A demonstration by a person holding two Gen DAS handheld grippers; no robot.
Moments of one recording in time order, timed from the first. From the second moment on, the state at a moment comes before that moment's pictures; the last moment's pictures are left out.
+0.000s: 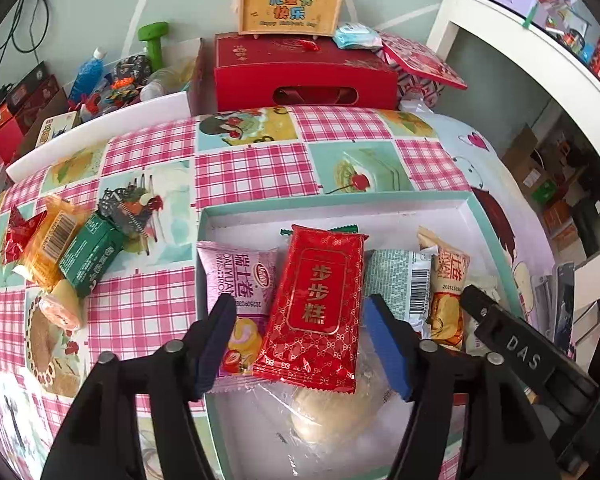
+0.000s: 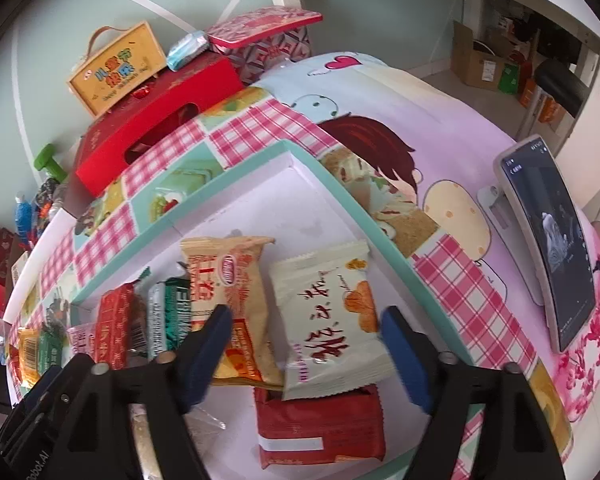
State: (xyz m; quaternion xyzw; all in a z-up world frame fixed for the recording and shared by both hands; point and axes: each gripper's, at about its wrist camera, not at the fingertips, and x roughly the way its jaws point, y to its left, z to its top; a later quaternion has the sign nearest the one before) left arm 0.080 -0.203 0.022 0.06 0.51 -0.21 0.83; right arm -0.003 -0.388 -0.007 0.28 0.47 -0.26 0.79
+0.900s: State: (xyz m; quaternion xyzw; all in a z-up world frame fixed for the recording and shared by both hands) left arm 0.098 -0.151 0.030 -0.02 0.53 -0.15 0.84; right arm 0.008 -0.343 0.023 0.22 0.46 -0.23 0.83
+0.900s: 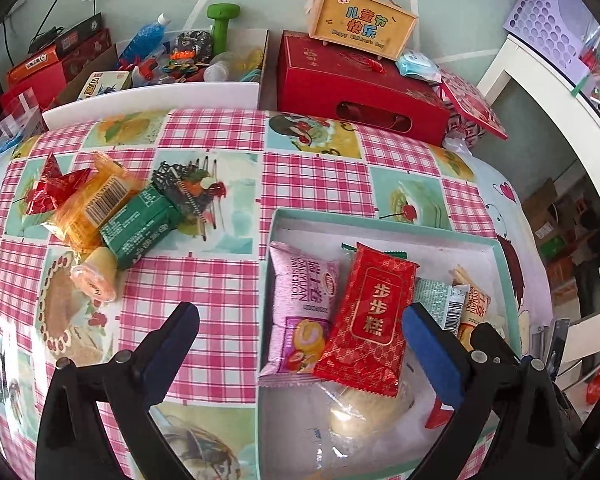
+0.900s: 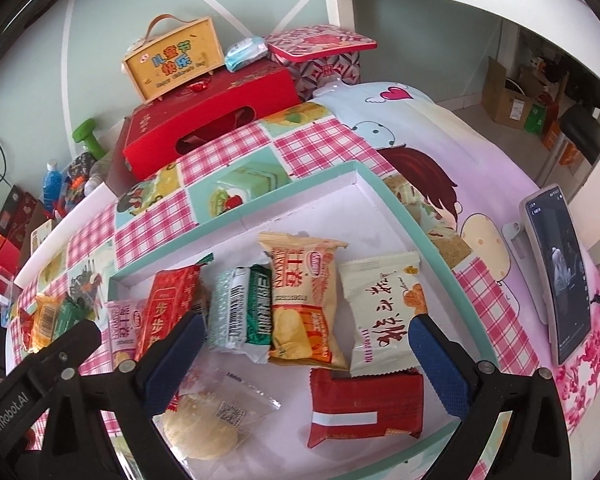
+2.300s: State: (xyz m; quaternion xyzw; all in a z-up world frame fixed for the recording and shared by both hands) left arm 0.117 0.031 0.009 -0.11 0.54 -0.08 0.83; right arm 0.059 -0.171 0.018 0.10 0.49 -0.07 0.86
